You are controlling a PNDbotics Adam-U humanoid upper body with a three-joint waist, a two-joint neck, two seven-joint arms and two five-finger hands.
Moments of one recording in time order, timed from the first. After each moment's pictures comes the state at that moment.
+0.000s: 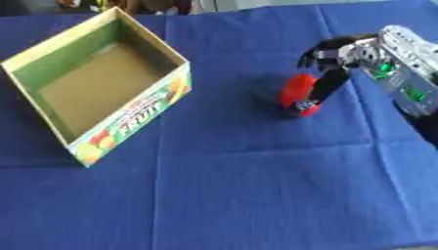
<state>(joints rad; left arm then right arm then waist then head) -0.34 0.20 0.05 -1.98 -0.07 -0.08 0.31 -0.78 -0.92 0.39 -1.48 0.67 0.33 0.88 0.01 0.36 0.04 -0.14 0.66</state>
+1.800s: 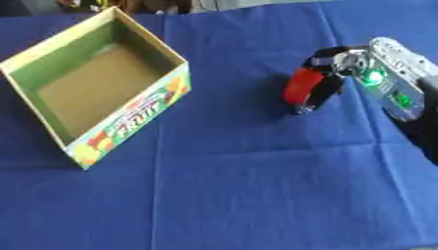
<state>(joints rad) -0.34 0.19 0.05 -1.98 -0.06 -0.08 0.30 -0.79 -0.88 0.40 -1.41 0.61 0.40 0.82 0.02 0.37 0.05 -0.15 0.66</state>
